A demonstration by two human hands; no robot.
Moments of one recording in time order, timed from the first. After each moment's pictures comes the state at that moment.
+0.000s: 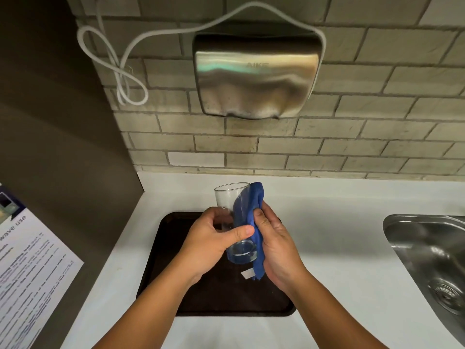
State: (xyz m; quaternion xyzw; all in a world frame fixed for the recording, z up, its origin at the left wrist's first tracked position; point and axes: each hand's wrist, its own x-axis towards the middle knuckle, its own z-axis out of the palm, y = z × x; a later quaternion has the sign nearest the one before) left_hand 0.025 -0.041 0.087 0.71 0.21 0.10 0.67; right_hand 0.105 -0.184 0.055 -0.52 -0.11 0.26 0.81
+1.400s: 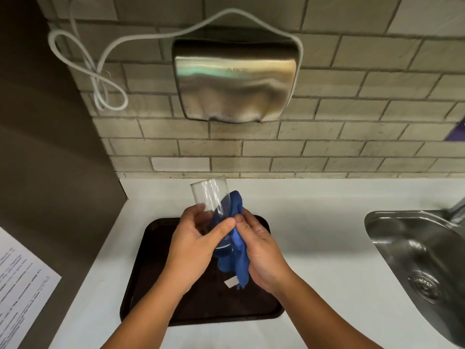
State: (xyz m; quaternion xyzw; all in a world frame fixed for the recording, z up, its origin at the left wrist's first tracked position) left_hand 0.030 -0.045 0.076 0.70 0.21 0.20 0.66; right_hand 0.101 -0.186 0.060 -0.51 -0.11 0.30 0.80
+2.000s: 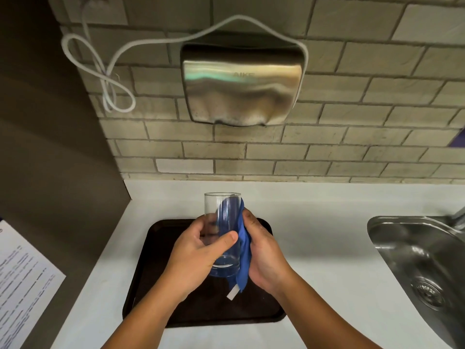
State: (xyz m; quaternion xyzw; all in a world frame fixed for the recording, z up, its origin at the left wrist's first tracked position) left_hand 0.014 -0.045 0.082 0.67 0.18 0.12 0.71; right_hand 0.102 -0.183 0.067 -0.44 -0.07 0.36 0.82
